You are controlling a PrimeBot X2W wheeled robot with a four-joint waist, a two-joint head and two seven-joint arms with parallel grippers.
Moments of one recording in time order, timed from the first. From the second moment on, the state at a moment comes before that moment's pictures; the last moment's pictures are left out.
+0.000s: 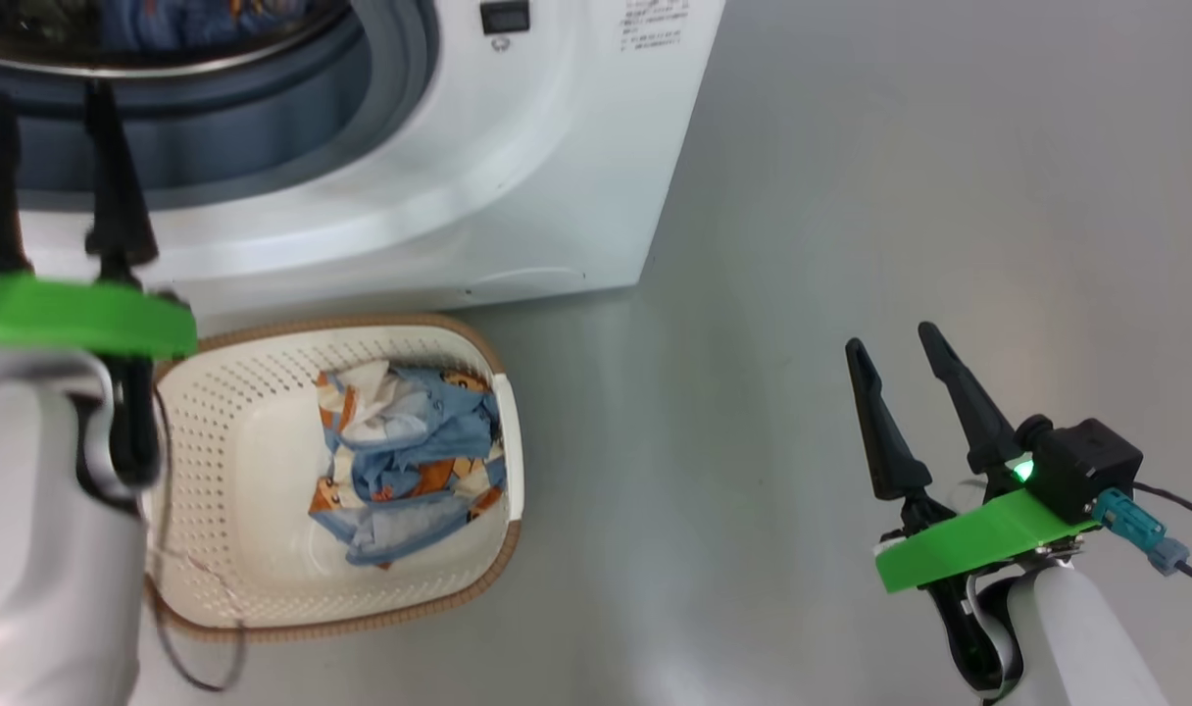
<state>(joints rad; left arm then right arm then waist) -0.73 0.23 -0.14 0.45 -0.49 0.01 -0.25 -0.28 -0.08 0.08 0.18 0.28 0.13 -0.26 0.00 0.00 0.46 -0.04</state>
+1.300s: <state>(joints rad) 0.19 0.05 0.07 -0.03 -0.22 0.05 -0.26 -0.06 -0.07 0.07 0.19 0.23 0.13 -0.26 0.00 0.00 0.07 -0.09</state>
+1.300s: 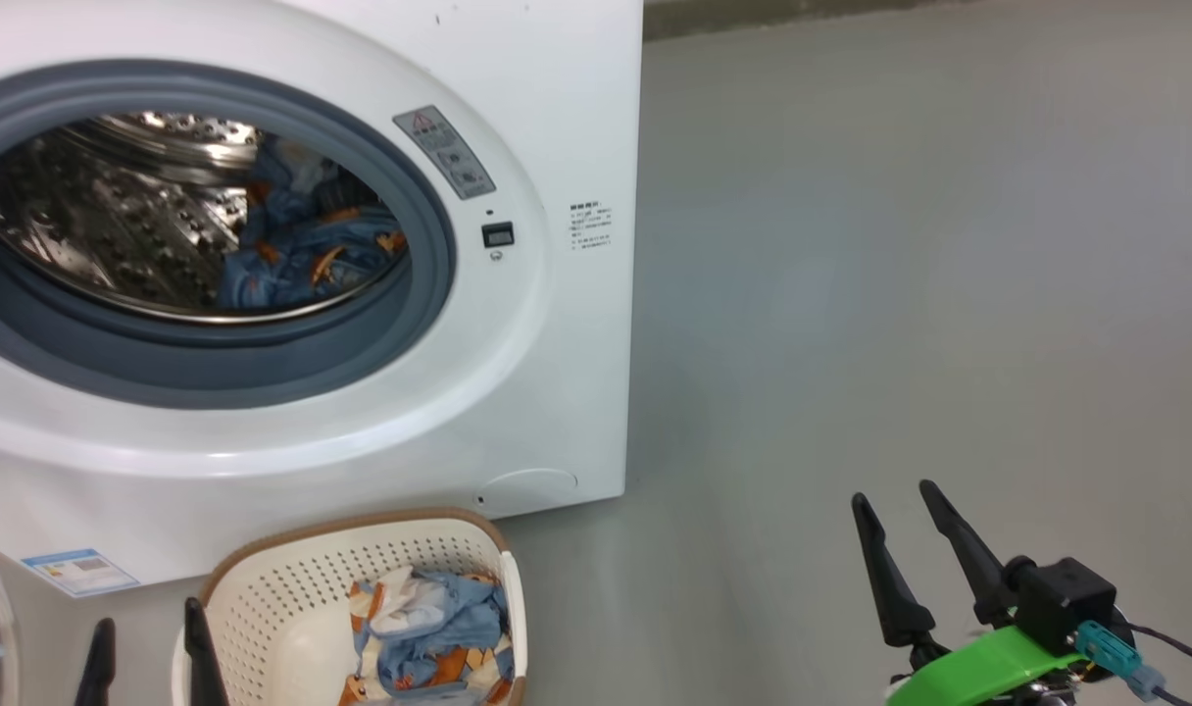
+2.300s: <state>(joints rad) 0.26 0.05 0.02 -0.06 -0.23 0.10 -0.26 0.00 -0.07 0.03 0.17 0.21 0.13 -0.26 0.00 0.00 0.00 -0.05</state>
